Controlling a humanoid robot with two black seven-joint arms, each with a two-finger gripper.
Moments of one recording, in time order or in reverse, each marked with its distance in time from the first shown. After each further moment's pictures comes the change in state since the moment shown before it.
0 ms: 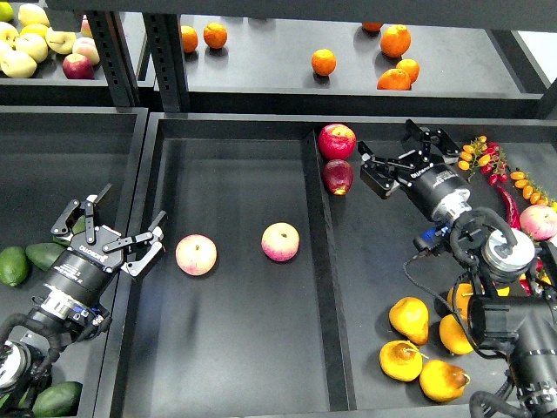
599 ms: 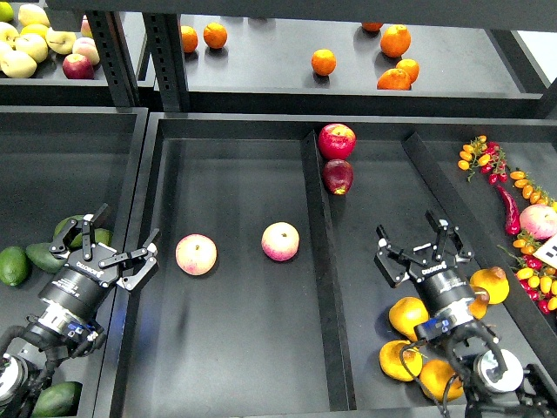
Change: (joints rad) left arm 0.016 0.000 -0.002 0.086 0.004 0.000 -0.029; right arm -0.312 0.000 -0.210 -0.076 0.100 0.367 0.216
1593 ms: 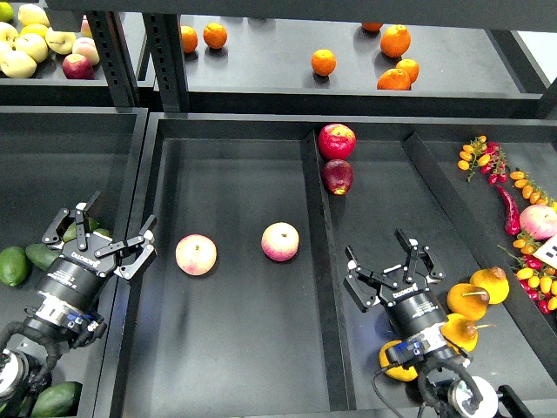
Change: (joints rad) left arm 0.073 0.000 0.007 -0.253 0.094 0.071 -0.034; right arm -0.044 0.000 -0.053 0.434 0.135 -0.296 0.028
